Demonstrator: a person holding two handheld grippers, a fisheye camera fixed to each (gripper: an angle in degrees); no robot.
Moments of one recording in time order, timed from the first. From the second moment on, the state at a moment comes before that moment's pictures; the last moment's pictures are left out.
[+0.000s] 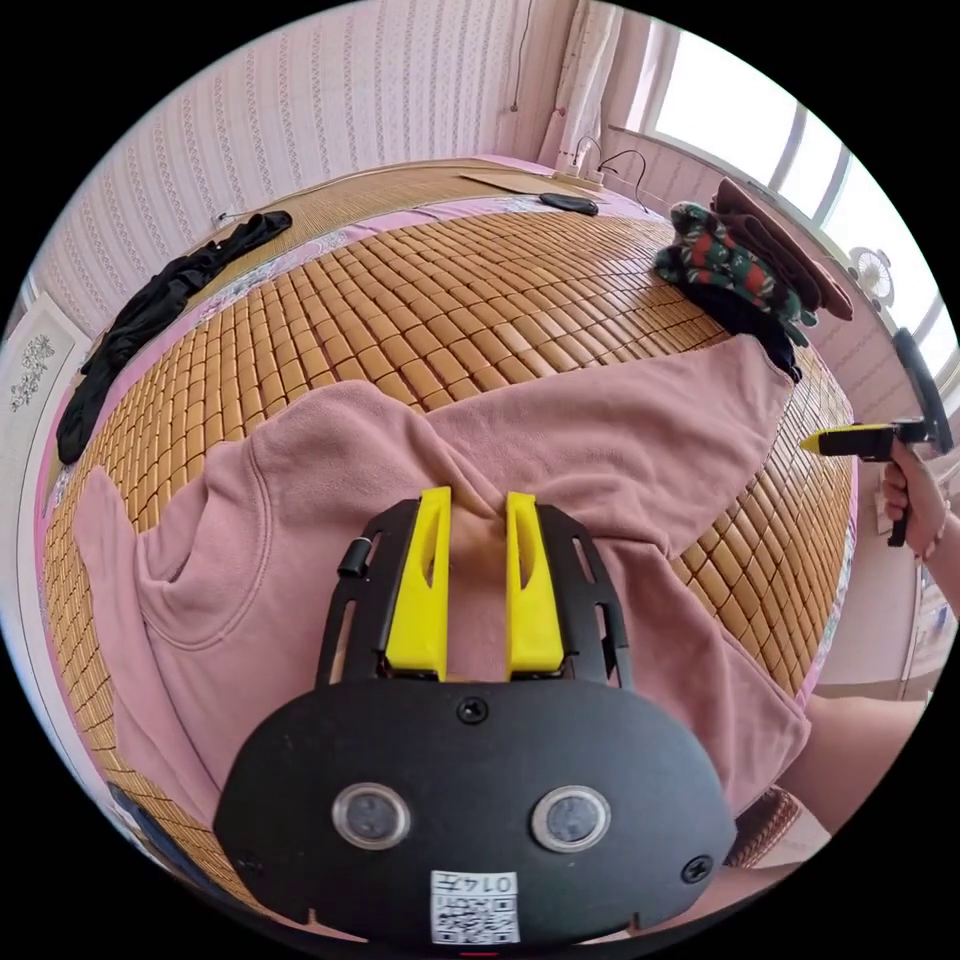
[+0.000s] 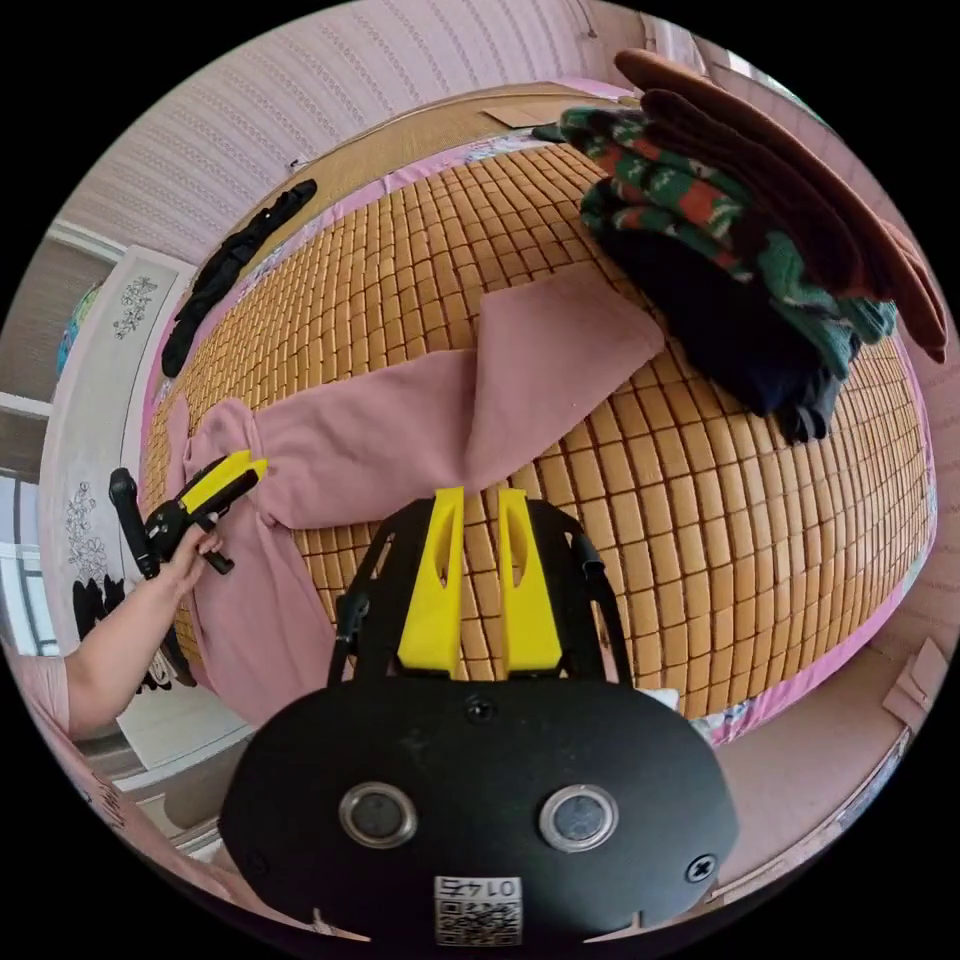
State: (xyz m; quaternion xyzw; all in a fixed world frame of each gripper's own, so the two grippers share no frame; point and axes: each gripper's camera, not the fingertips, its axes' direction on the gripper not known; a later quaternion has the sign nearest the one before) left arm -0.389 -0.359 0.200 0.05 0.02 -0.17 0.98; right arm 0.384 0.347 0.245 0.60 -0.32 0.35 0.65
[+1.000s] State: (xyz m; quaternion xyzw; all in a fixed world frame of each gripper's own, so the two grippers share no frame) left arm -0.461 -0.455 0.231 0.04 0.08 -0.16 0.98; right arm 0.461 0.339 0.189 0.55 -0.15 0.51 0.65
